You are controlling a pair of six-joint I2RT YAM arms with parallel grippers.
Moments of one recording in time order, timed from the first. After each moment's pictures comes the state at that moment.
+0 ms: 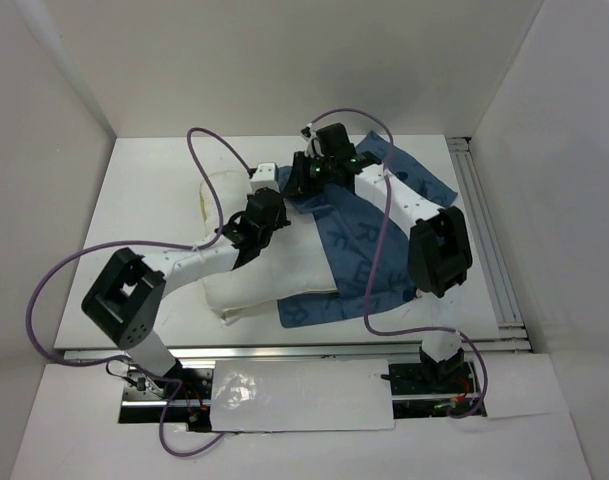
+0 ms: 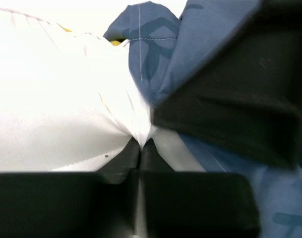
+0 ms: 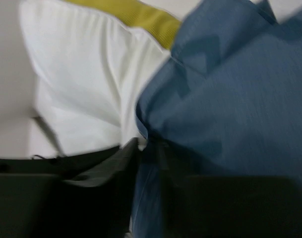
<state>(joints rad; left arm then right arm) -0.66 1.59 0.99 0.24 -0.47 -0.44 0.50 1.98 1.74 -0.41 -0.48 0.50</state>
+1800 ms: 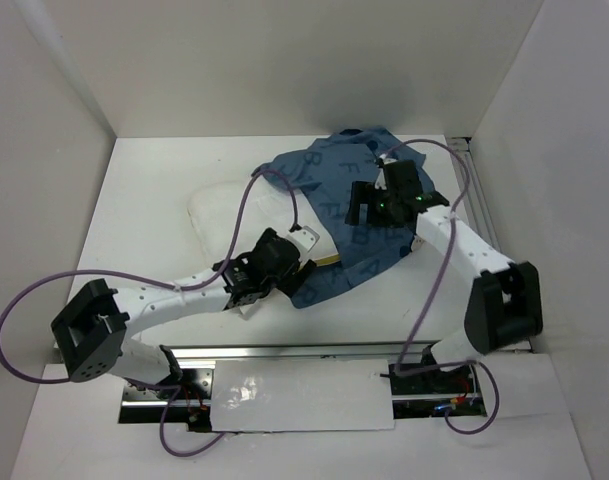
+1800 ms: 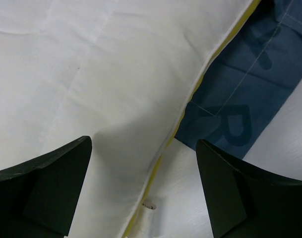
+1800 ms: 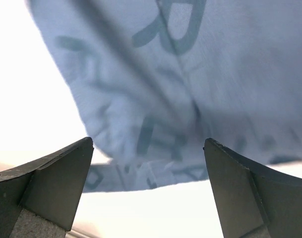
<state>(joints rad) -0.94 1.39 0.87 -0.22 -0.42 -0.06 0.29 1.54 1.15 -0.46 -0.14 0.33</state>
